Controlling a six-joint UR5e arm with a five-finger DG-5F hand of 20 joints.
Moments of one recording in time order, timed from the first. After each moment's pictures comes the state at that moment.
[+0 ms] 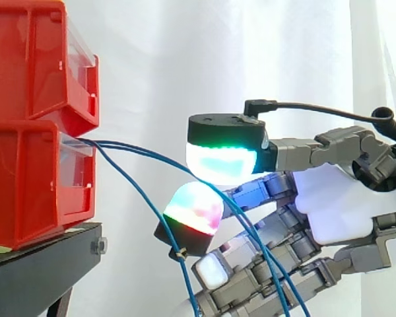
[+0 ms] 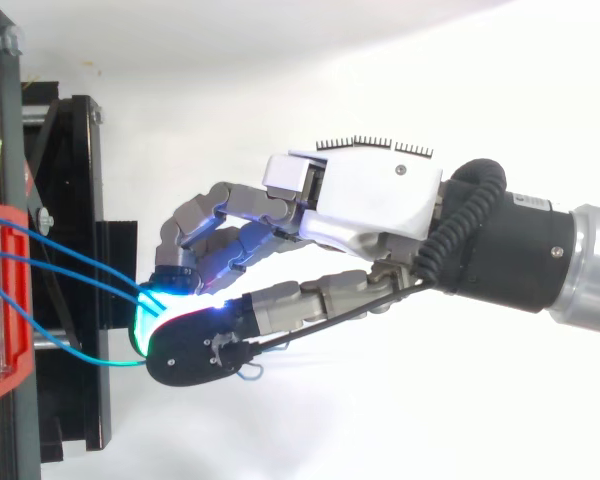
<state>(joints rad) 0.19 -2.33 -1.07 -3.11 -1.17 0.13</state>
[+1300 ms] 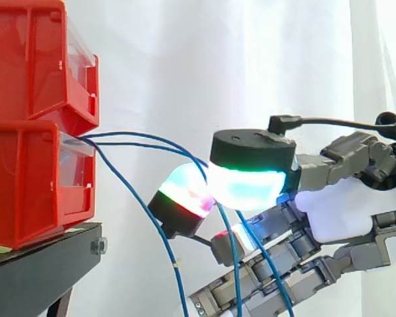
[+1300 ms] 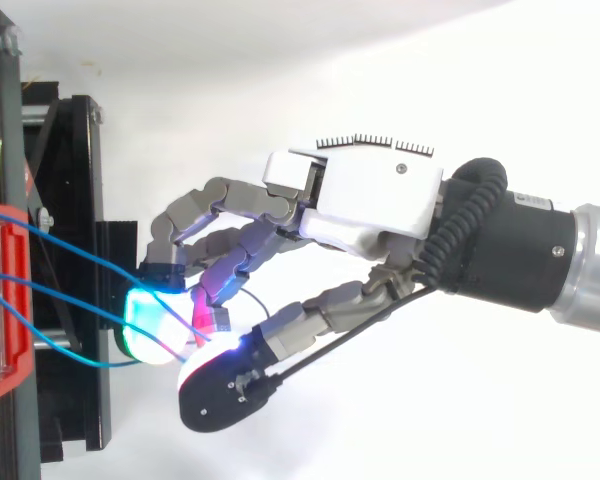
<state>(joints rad) 0.19 -2.33 -1.06 -3.12 -1.16 0.13</state>
